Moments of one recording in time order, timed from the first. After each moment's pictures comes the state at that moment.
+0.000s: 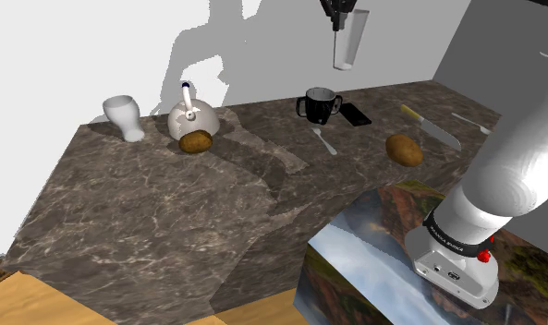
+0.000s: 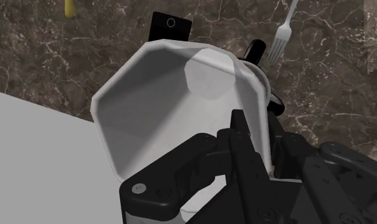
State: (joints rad) arm -0.09 0.14 -0.14 -1.41 -0.10 1.48 -0.01
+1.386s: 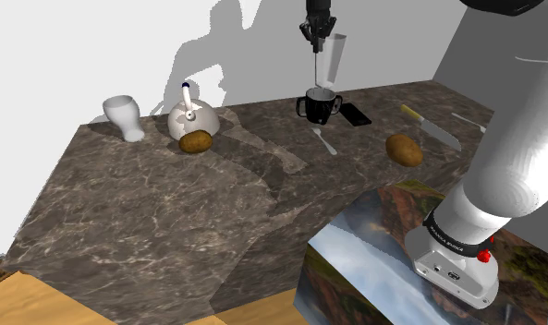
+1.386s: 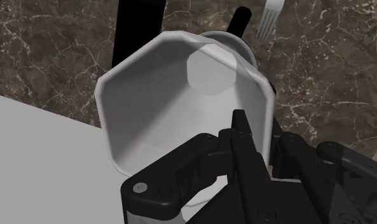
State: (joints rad) arm -0.06 0.27 -0.12 -1.42 -0.08 1.62 0.05
